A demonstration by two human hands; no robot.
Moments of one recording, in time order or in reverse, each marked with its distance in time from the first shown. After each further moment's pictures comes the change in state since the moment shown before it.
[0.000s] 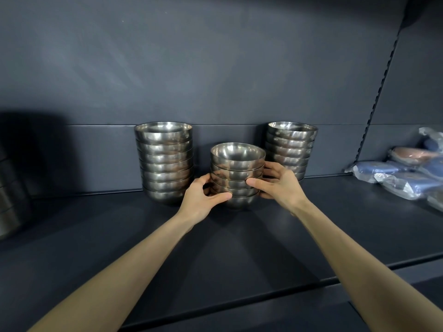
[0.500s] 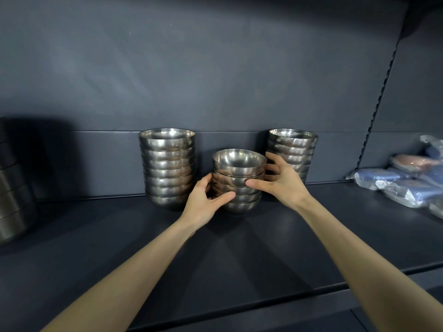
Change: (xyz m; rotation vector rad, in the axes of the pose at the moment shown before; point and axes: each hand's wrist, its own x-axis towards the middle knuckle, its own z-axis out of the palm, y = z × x) left_hand 0.002 -0.002 0.003 -0.051 0.034 0.029; right_hand 0.006 -0.019 -0.008 -0.181 -0.020 -0.094
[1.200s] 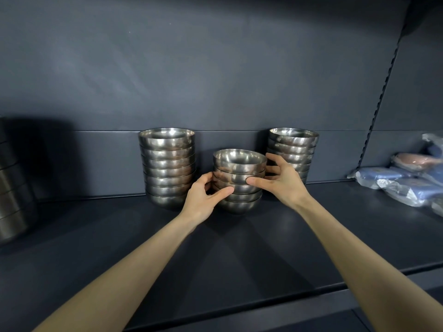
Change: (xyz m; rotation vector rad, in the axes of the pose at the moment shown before) left_hand 0.005 0.006 -0.001 0.029 0.036 0.012; right_hand 0.000 -0.002 0.003 0.012 0.044 -0.007
